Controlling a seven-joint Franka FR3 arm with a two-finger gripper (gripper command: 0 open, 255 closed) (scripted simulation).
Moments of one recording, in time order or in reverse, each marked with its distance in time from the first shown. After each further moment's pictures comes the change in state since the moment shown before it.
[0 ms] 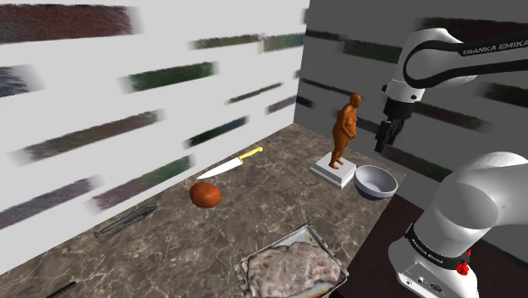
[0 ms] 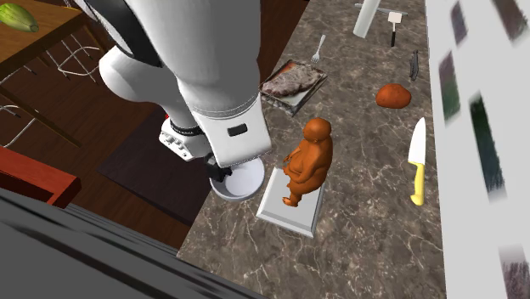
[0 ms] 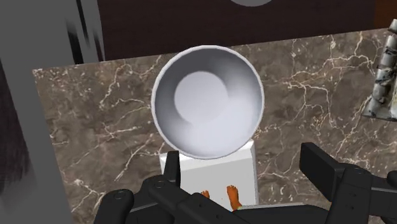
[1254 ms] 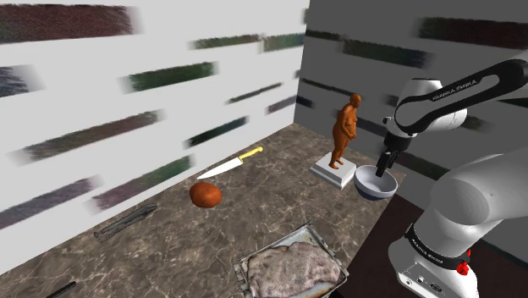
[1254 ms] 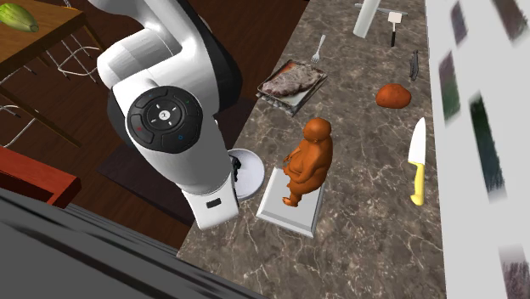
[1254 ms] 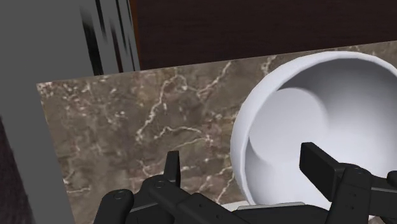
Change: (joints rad) arm -0.099 0.287 -0.221 -0.172 -0.187 0.497 -0.156
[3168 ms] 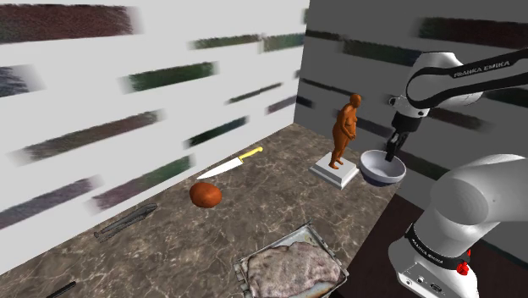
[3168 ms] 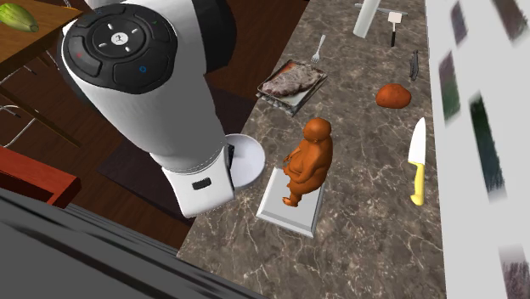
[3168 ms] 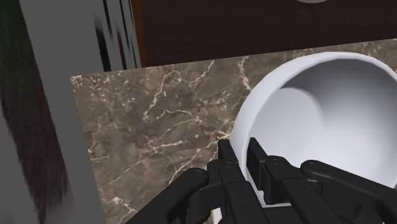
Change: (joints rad) arm -0.008 -0.201 0.079 0.092 0.045 -0.289 0.016
